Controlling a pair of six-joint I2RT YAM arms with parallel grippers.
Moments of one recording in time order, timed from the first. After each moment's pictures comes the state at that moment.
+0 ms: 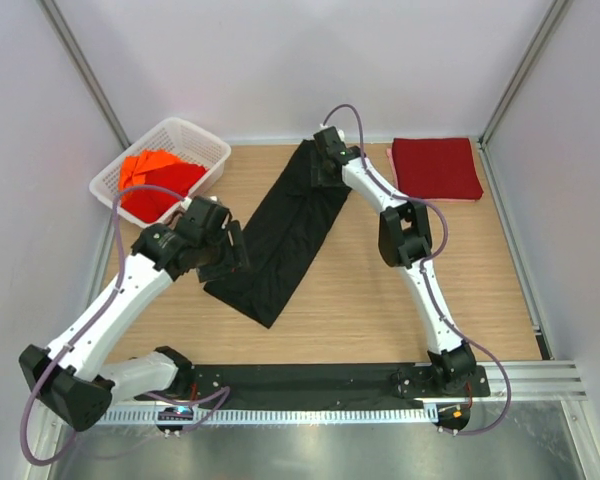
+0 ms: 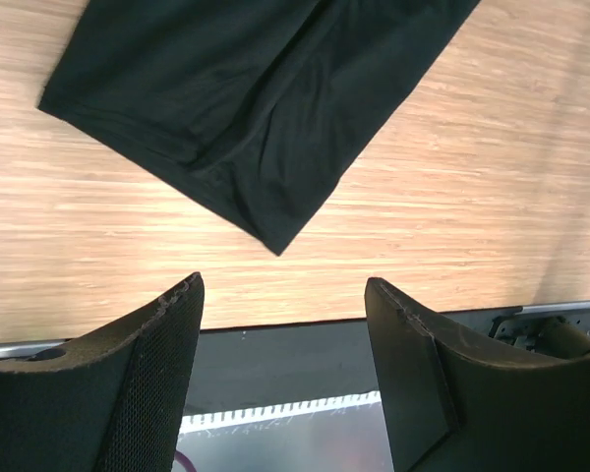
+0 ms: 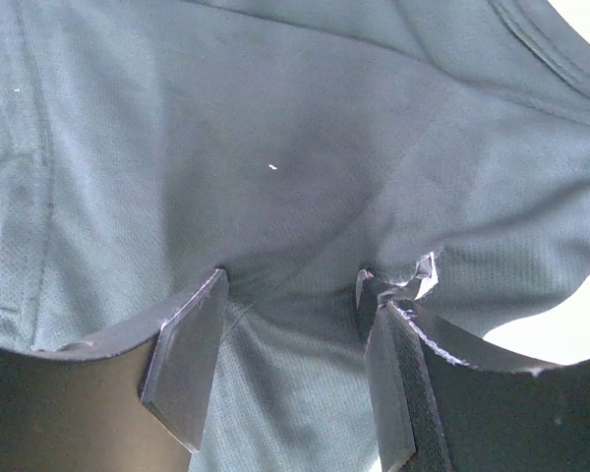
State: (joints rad) left arm -0.55 1.15 1.17 -1.05 -0.05 -0.76; right arm 0.43 2.60 2.38 -0.70 0.21 0.33
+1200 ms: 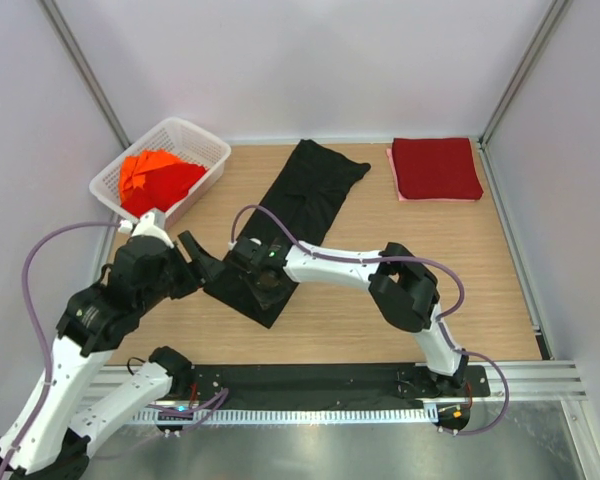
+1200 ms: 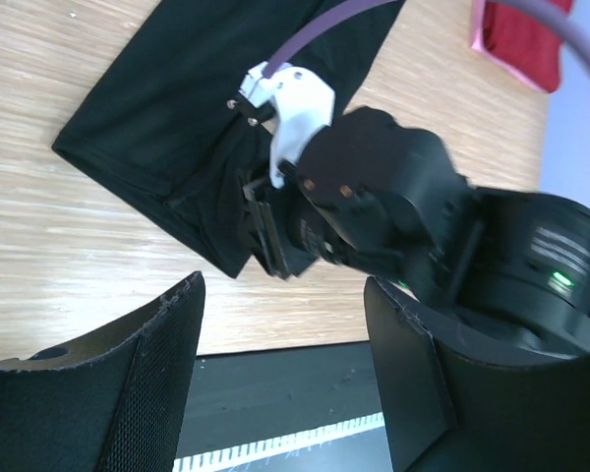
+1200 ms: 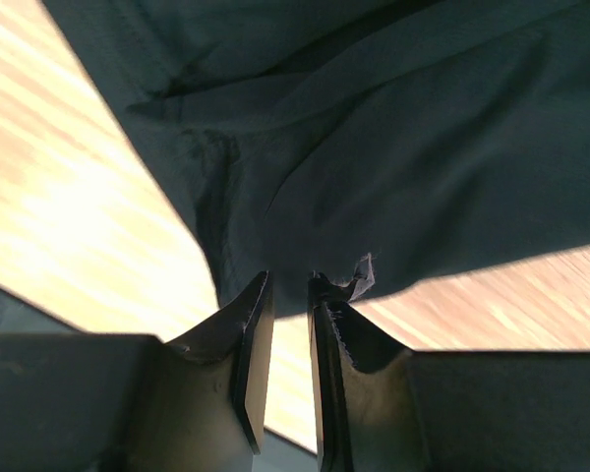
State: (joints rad) left arm -0.55 0.70 1.11 -1.04 -0.15 -0.85; right arm 1.11 2.09 1.65 -0.78 0.04 0.48
